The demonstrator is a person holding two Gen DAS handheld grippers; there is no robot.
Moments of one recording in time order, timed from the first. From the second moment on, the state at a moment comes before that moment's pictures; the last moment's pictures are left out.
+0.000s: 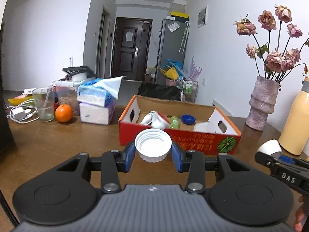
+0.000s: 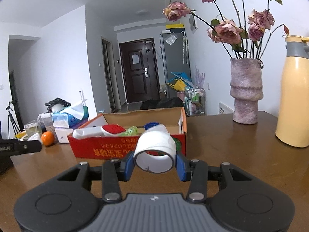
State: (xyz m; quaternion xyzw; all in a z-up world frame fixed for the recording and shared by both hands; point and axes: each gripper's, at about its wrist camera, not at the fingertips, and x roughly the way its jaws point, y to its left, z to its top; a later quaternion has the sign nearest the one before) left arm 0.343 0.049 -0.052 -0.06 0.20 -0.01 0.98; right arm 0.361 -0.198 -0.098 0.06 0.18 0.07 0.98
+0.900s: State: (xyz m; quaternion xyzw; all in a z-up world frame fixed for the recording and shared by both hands) left arm 0.454 0.028 -0.043 -0.07 0.18 0.00 0.98; right arm 0.458 -0.181 -0.091 0.09 0.17 0.08 0.98
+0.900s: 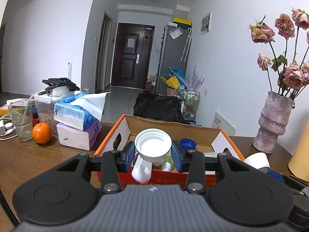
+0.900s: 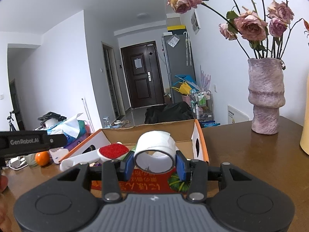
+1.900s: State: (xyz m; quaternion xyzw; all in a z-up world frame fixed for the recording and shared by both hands) left arm 0.574 0.022 -0.057 -0.05 0.20 0.00 0.98; right arm 0.575 -0.158 -0.099 0.07 0.17 0.08 0.98
